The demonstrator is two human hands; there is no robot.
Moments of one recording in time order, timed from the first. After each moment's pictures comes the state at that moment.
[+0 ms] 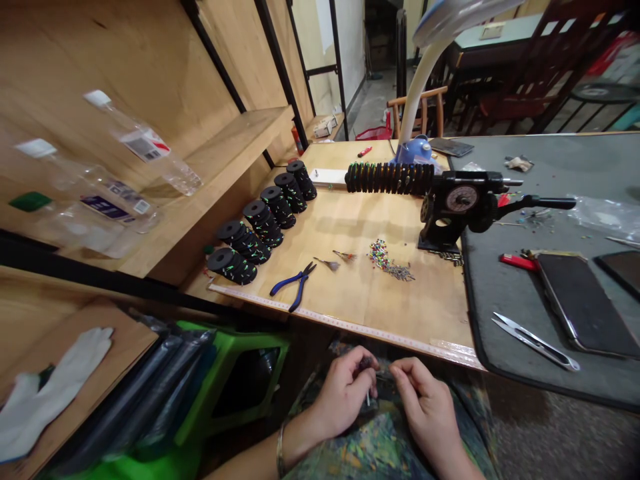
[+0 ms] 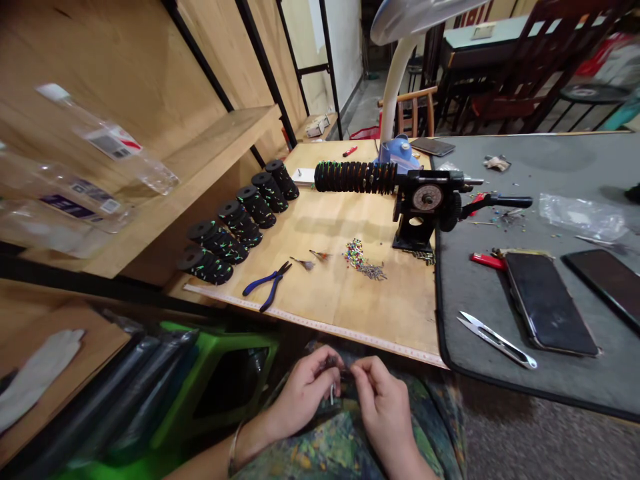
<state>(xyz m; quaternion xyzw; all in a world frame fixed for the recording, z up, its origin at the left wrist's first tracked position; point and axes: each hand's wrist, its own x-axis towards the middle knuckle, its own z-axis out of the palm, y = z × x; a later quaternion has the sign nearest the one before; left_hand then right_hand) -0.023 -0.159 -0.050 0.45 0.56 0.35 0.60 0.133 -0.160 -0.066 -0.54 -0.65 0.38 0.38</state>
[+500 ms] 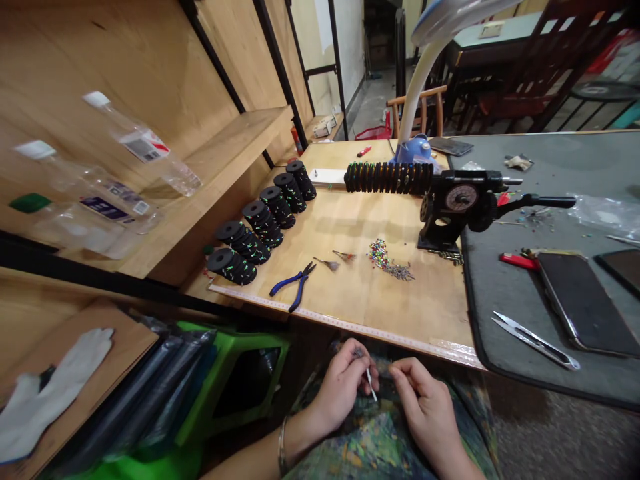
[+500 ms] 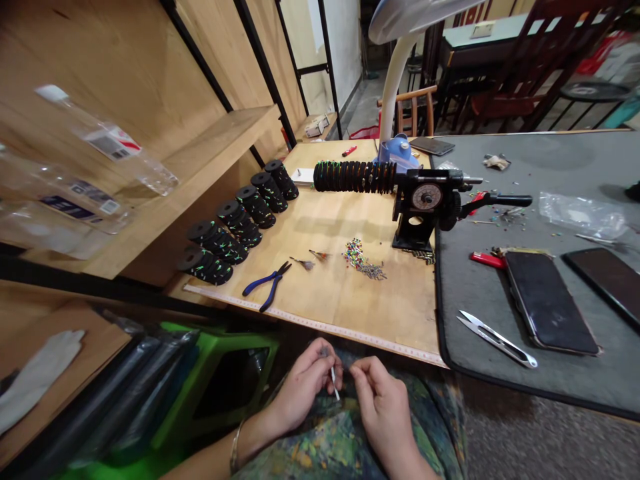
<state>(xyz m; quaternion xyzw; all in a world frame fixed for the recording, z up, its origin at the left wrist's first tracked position) -0.019 -0.157 -0.060 0.29 0.53 0.43 0.68 0.132 -0.161 -0.068 -0.54 -0.65 0.38 0.38</state>
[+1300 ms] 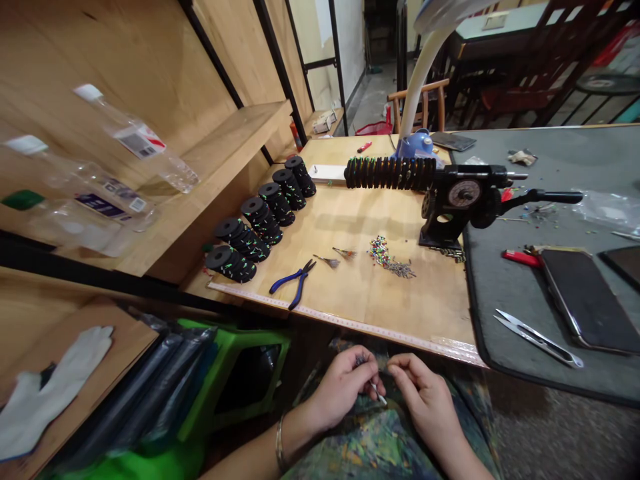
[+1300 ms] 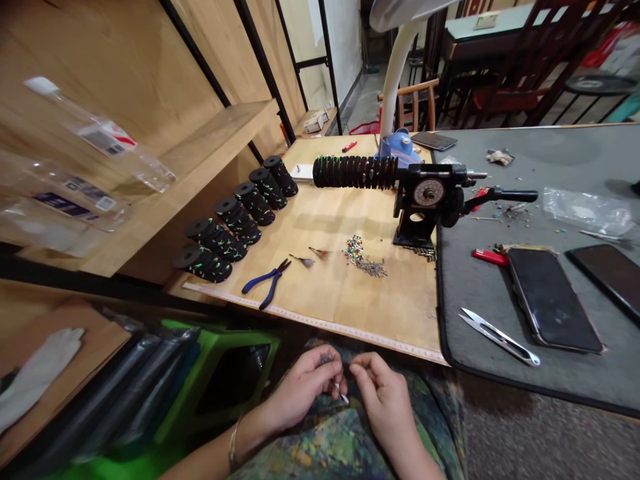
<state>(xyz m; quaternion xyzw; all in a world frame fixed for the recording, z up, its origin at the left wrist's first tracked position) -0.023 -0.155 -0.057 0.30 0.51 0.36 0.72 0.136 -0.159 -0.082 -0.54 -0.59 0.49 0.35</state>
